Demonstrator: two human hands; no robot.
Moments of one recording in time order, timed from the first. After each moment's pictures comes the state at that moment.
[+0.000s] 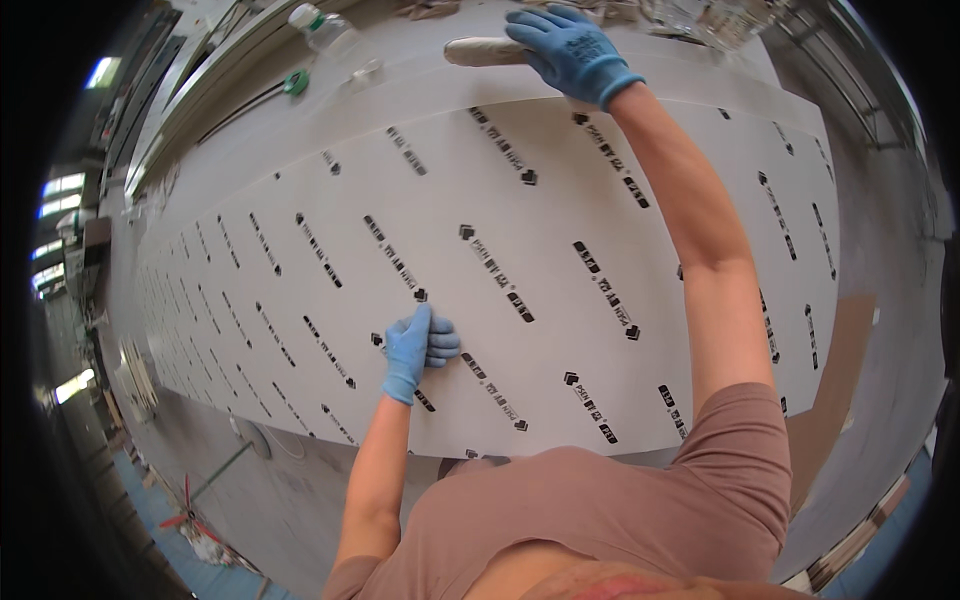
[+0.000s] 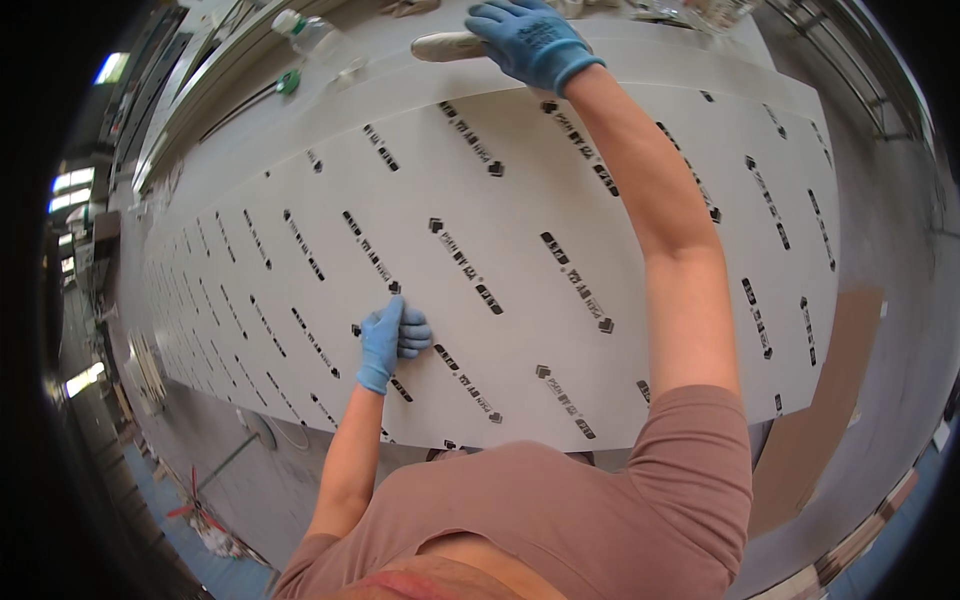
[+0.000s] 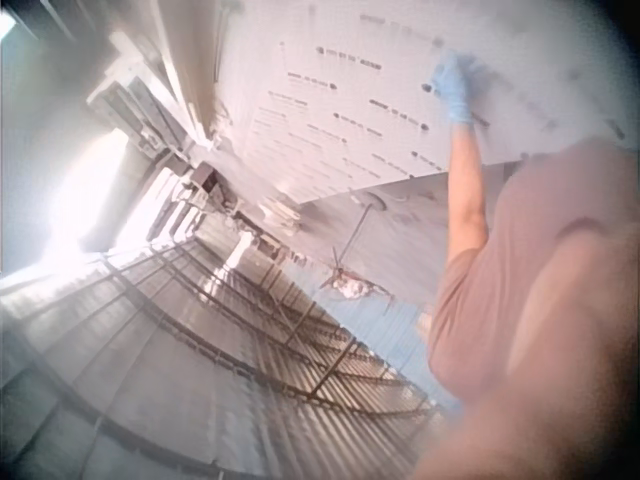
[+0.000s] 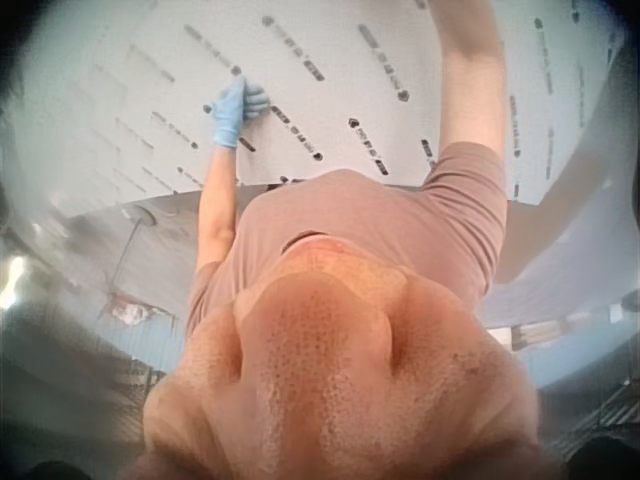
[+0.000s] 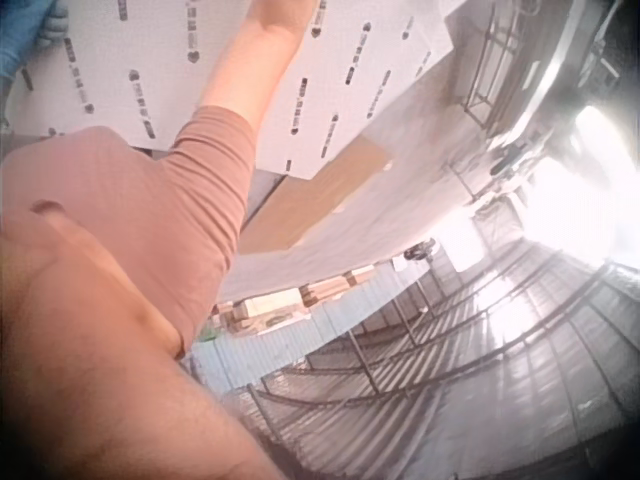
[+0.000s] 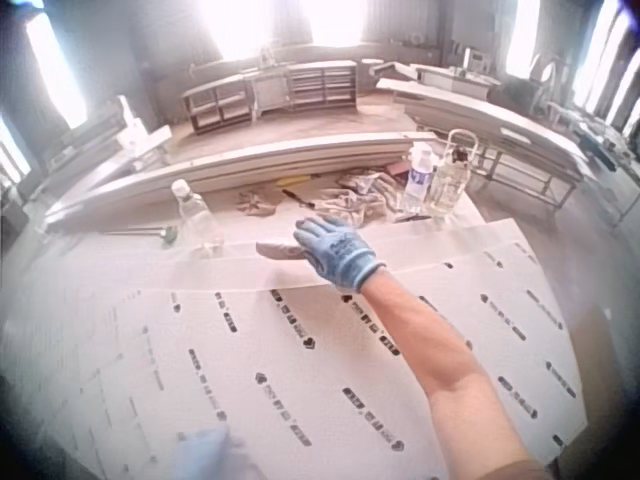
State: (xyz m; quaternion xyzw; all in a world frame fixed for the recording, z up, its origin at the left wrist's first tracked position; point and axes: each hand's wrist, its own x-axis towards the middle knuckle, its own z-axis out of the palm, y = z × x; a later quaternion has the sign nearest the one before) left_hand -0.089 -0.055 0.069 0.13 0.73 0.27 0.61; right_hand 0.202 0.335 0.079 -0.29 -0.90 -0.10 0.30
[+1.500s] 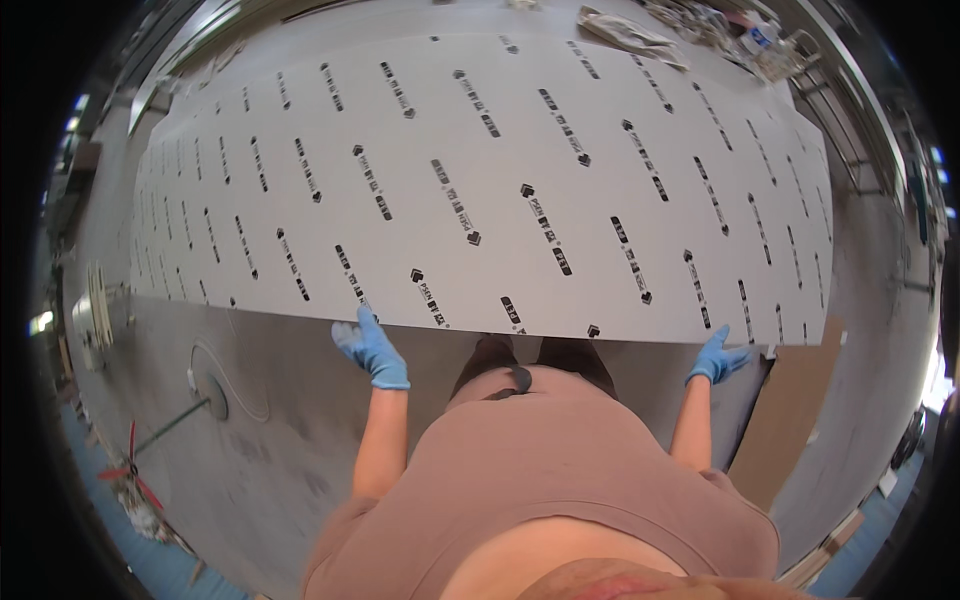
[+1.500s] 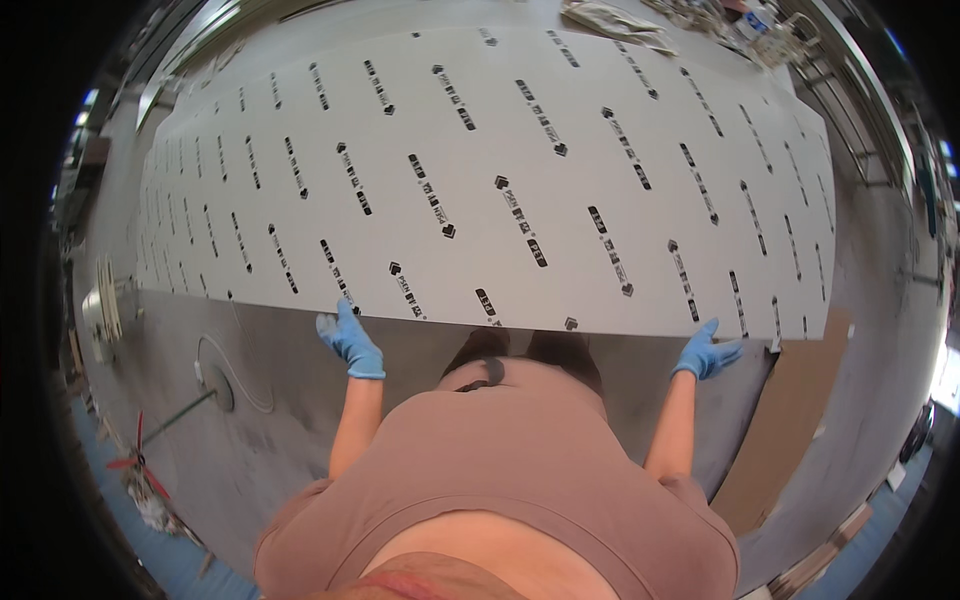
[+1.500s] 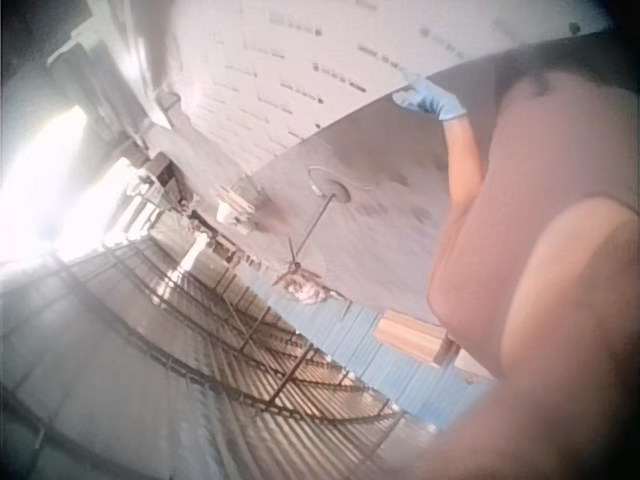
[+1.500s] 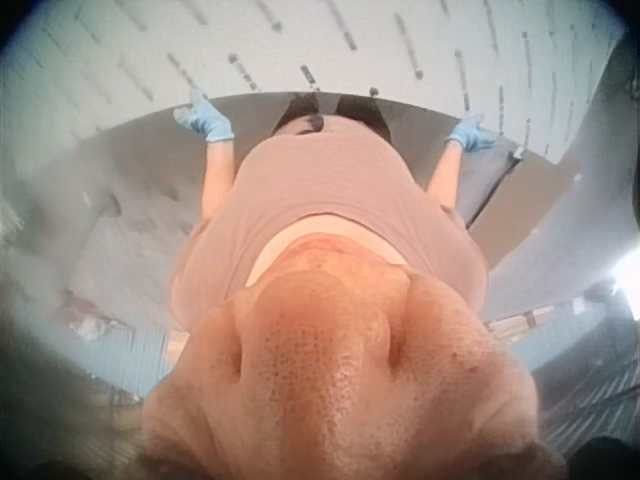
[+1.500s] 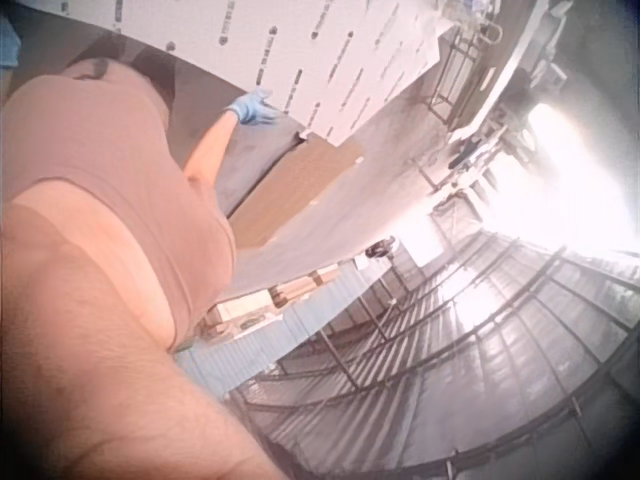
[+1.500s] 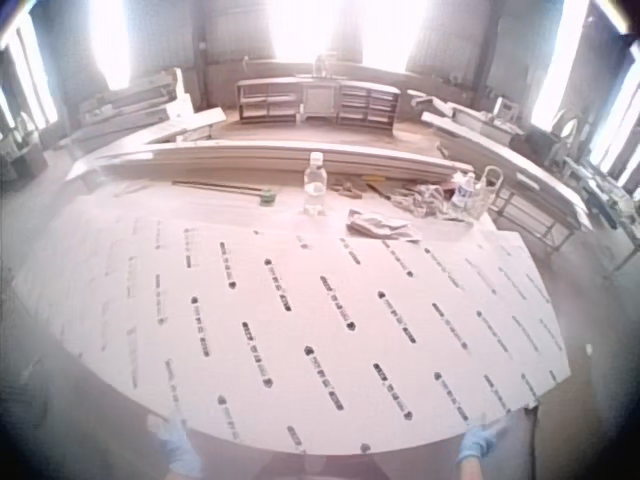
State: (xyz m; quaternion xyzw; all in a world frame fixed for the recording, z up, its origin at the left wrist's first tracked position) left_hand -0.395 -0.378 0.014 0.12 0.74 0.64 0.15; right_hand 0.255 -0.326 -0.019 -0.94 -0.25 -0.13 0.20
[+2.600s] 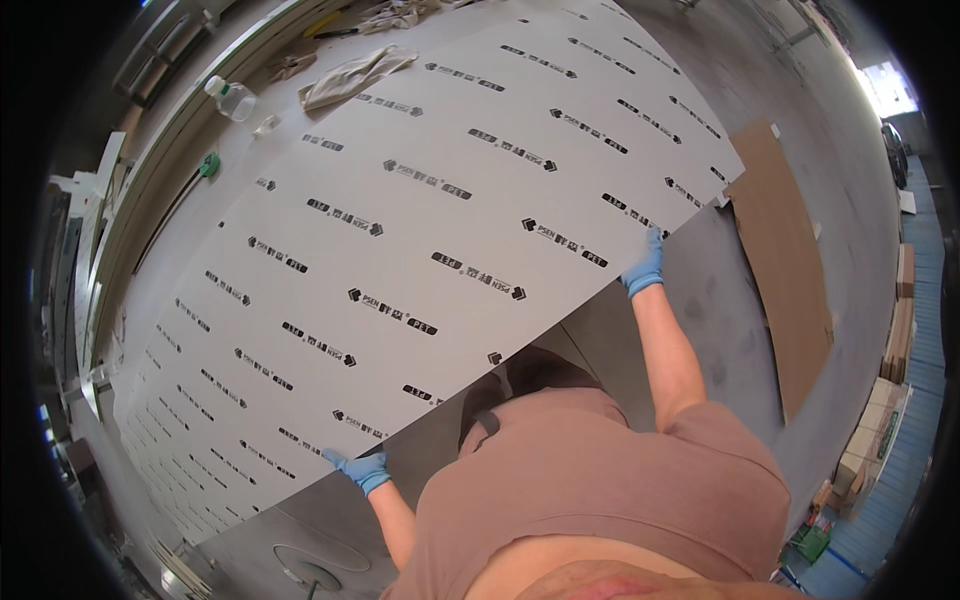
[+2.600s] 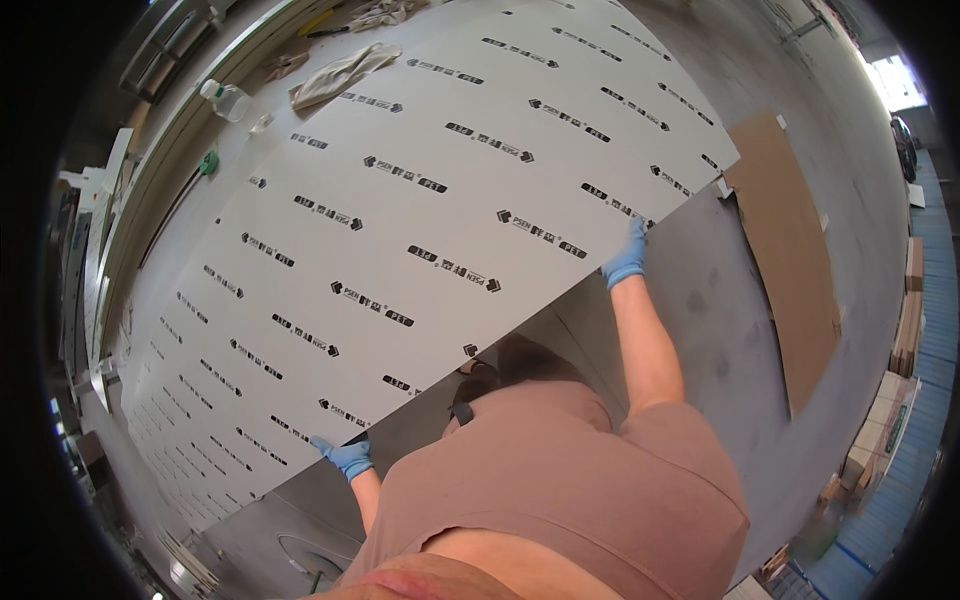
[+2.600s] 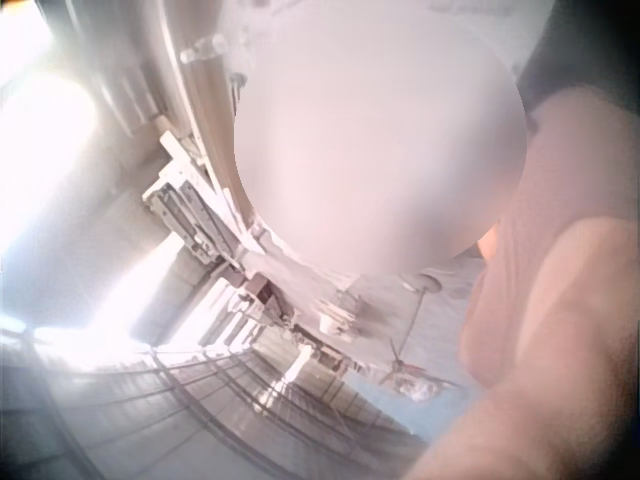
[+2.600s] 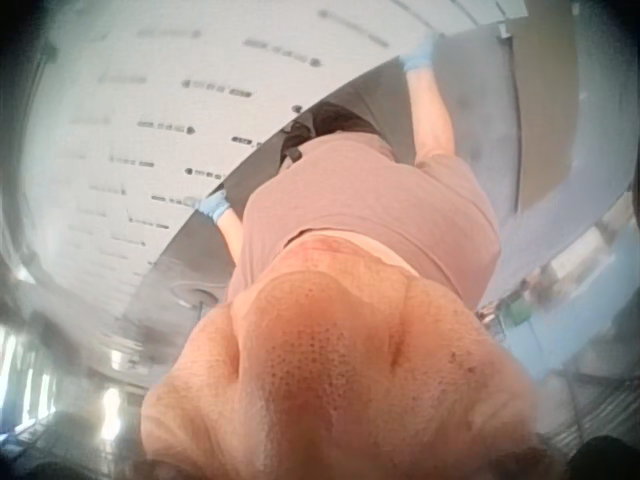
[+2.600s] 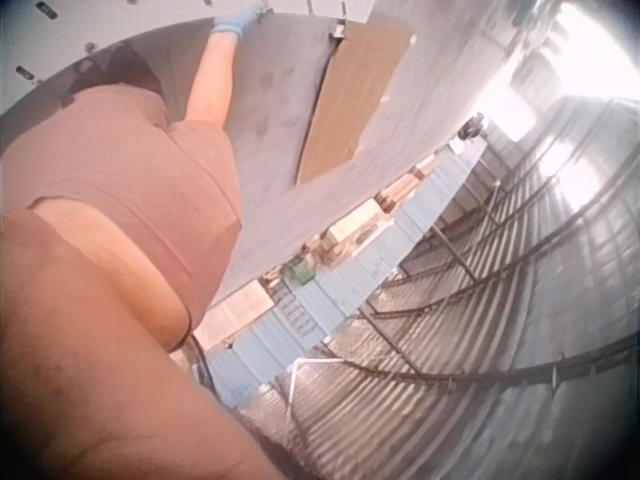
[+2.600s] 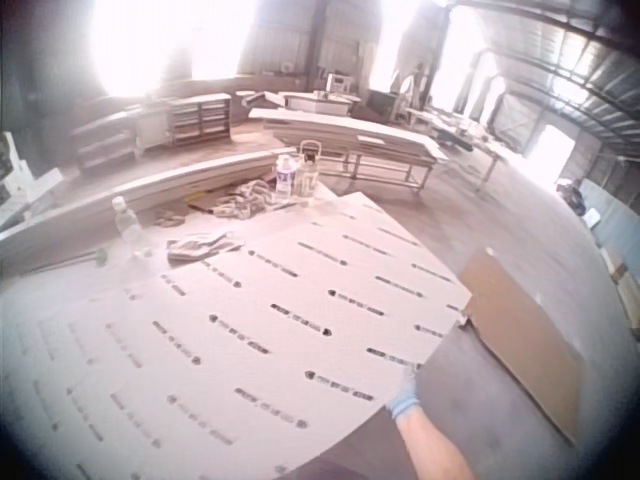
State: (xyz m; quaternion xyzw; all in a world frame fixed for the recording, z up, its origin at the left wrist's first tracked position) left_hand -0.400 -0.364 -0.034 -0.10 0.43 0.64 0.63; right_hand 0.312 -0.292 -0.039 -0.44 0.06 0.48 0.76
